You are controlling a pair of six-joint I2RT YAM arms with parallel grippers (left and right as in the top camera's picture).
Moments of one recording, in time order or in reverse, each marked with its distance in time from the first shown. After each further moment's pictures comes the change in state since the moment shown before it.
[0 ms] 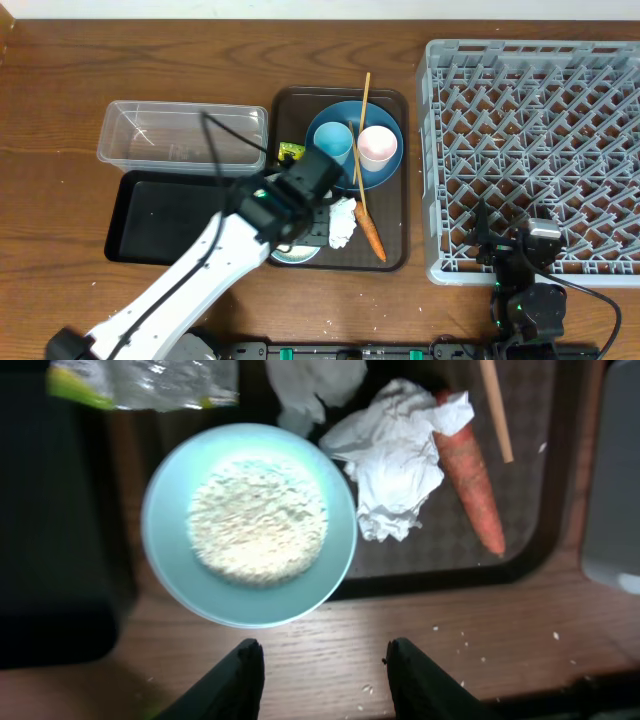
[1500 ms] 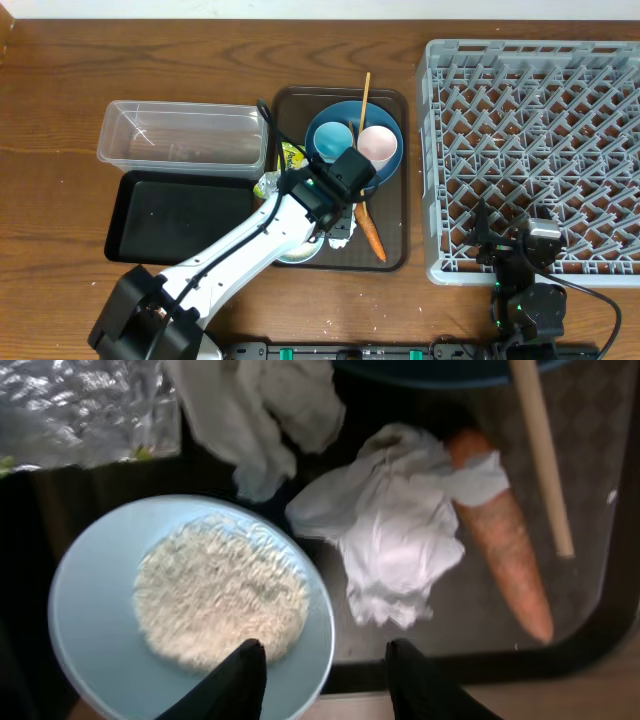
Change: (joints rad) left arm -0.053 0.209 -0.048 0.209 -0.079 -0.025; right arm 0.000 0.000 0.000 0.000 0.000 0.000
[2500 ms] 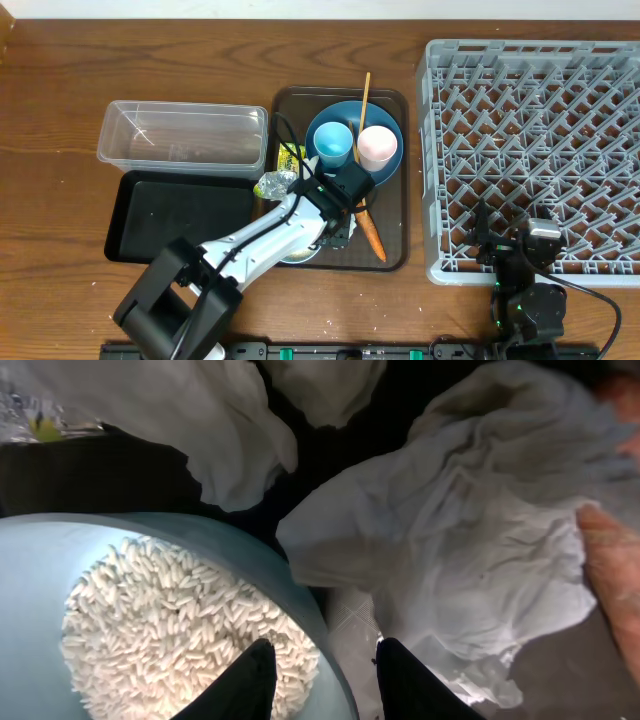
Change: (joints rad) left arm 0.000 0.118 -0.100 0.135 0.000 0.002; right arm 0.000 0.000 0.000 0.000 0.000 0.000
